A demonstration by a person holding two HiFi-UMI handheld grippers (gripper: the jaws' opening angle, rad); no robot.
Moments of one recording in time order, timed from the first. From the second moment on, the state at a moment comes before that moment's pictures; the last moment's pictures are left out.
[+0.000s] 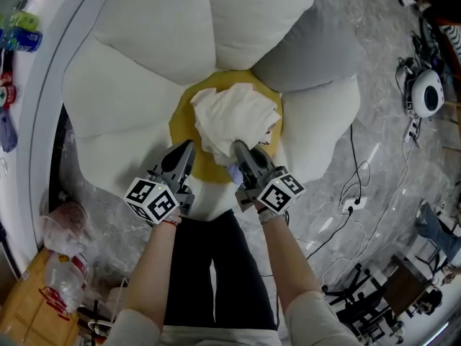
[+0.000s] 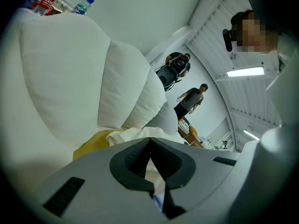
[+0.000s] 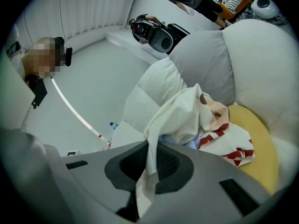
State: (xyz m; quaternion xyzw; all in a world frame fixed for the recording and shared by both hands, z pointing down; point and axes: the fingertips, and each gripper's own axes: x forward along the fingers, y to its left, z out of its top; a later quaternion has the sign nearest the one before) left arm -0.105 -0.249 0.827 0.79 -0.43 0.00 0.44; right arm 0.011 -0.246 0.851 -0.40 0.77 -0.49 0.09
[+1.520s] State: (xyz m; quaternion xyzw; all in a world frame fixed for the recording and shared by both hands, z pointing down) left arm -0.083 -0.239 0.896 0.78 -0.42 0.00 0.45; right arm 0.030 -0.234 0.905 -0.40 0.78 -0.47 0.08
